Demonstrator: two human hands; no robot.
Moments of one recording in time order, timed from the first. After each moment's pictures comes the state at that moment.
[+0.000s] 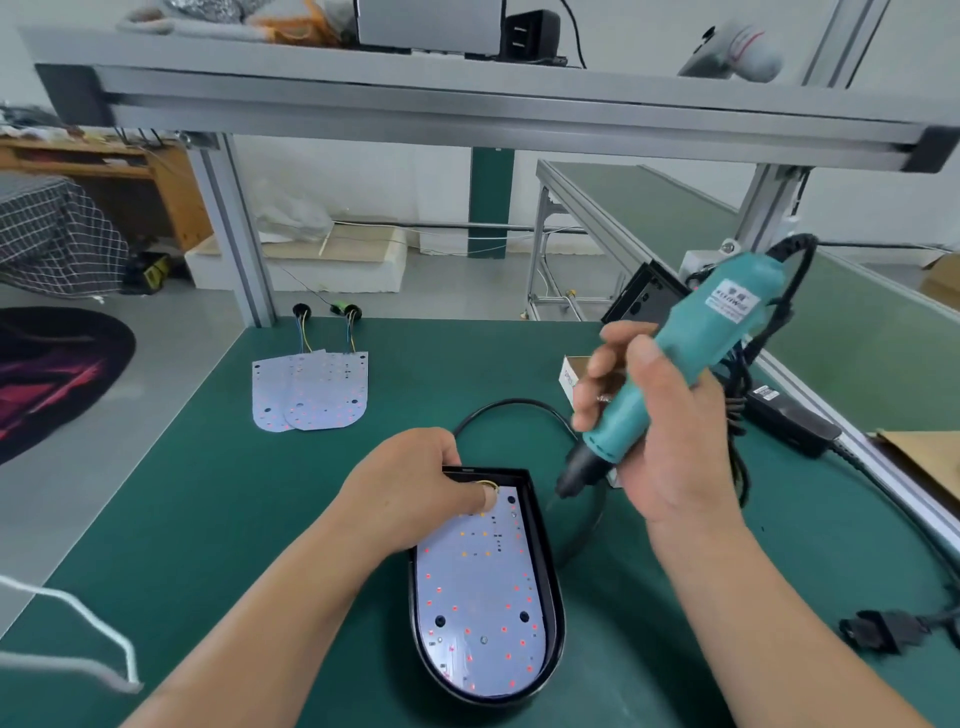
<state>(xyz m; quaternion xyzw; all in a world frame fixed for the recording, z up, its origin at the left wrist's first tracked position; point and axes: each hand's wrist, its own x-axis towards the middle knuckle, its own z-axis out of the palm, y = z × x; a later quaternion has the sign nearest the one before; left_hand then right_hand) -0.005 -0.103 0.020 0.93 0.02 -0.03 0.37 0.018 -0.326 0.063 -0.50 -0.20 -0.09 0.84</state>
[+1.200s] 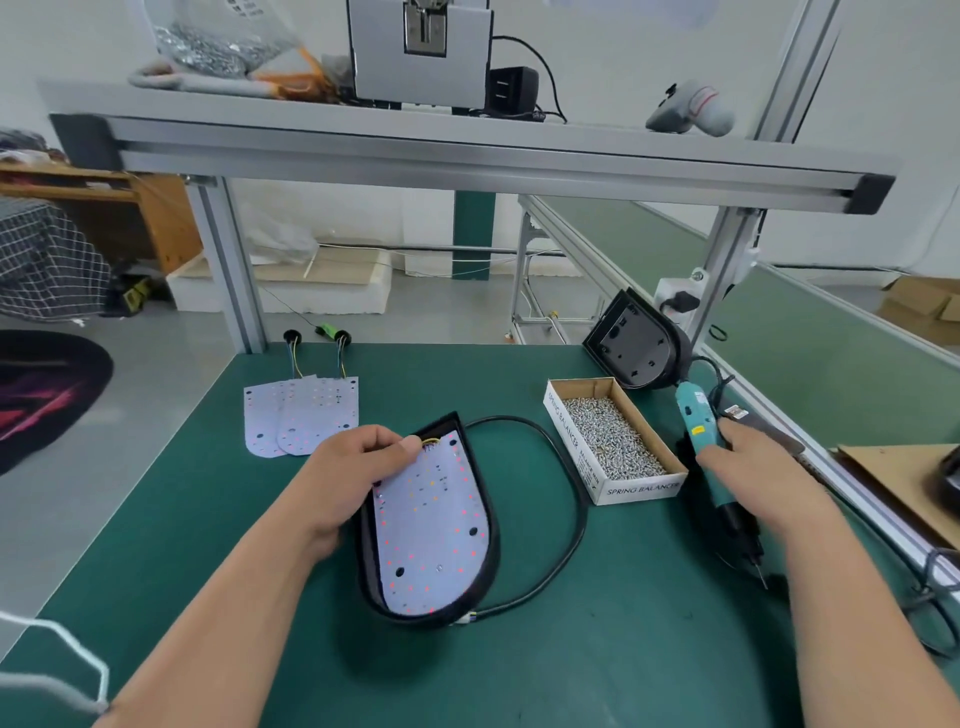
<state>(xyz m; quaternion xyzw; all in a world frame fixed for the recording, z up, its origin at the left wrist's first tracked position) 0.008 -0.057 0.019 0.73 0.07 -0.03 0.68 0.054 -0.479 0.036 -0.94 0.12 -0.03 0.33</state>
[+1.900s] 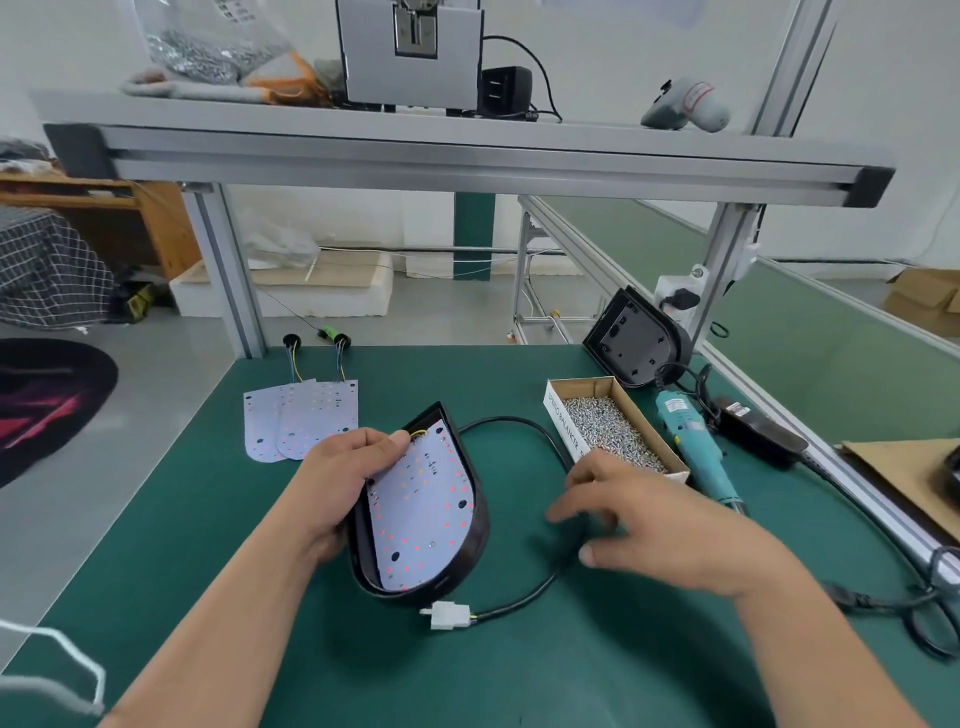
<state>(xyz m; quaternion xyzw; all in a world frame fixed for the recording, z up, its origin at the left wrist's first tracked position) 0.007 -0.060 0.021 0.67 0.11 -0.03 0.74 0.003 -0.391 0.049 -0.92 -0.31 0.11 0.20</state>
